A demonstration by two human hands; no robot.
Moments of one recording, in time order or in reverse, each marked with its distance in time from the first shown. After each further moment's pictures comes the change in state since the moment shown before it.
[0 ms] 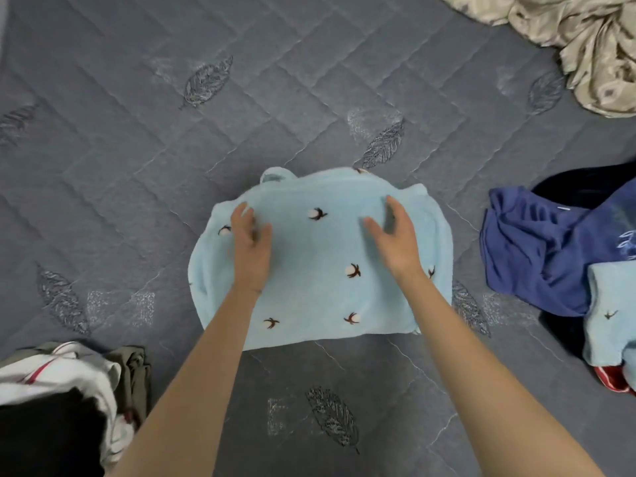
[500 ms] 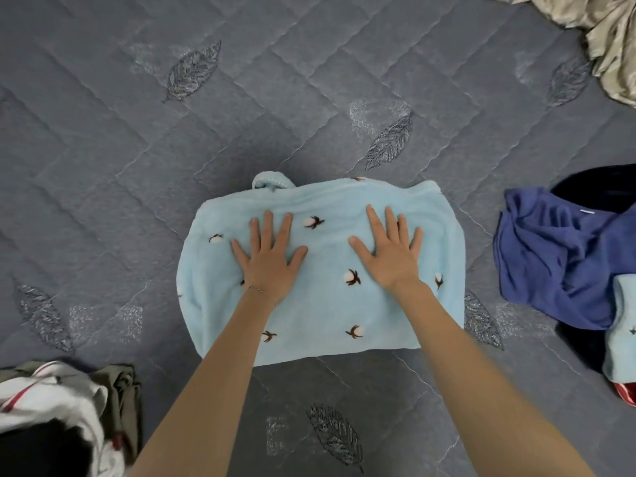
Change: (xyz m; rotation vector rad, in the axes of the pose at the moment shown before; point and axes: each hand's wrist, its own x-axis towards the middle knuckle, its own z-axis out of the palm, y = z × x) left_hand 0.029 -0.039 0.039 1.020 -0.393 0.009; right_hand 0.028 0.037 0.021 -0.772 -0.259 -0.009
